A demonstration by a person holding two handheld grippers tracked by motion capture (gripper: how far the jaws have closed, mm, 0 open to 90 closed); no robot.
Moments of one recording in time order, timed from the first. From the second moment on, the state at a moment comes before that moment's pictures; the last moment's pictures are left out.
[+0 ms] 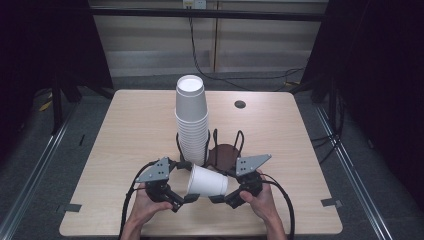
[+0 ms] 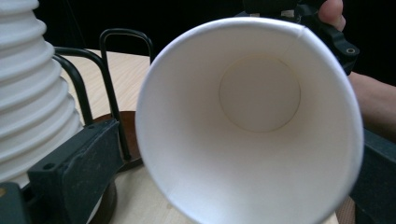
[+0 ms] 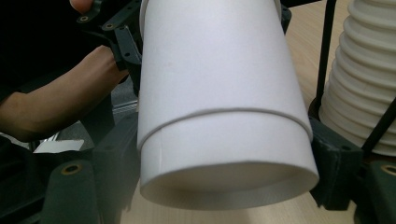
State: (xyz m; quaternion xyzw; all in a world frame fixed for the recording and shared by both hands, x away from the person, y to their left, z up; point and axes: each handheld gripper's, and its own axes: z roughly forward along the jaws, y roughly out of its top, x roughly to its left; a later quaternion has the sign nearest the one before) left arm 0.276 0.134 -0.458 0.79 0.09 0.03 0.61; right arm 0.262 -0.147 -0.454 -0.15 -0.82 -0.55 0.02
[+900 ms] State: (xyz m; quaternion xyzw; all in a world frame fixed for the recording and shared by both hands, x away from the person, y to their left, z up) left arm 0.278 0.127 -0.458 0.78 0.09 -0.01 0.62; right arm 0.263 -0.145 -0.455 -0.14 -0.83 -0.55 0.03
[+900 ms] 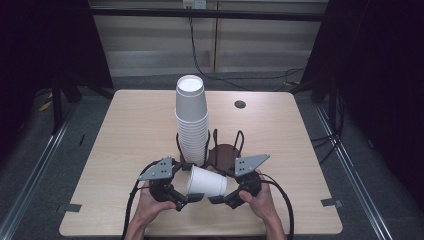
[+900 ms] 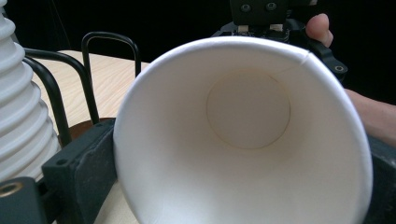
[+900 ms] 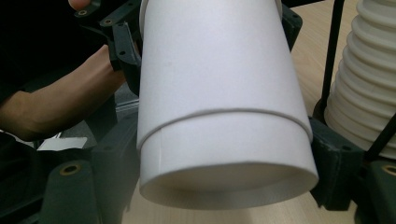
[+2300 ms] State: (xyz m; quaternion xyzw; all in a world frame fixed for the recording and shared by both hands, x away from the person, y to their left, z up) left arm 0.284 0.160 -0.443 0.81 0.14 0.02 0.57; right arm 0.249 -0.179 -0.468 -0.27 -0.75 -0.59 -0.13
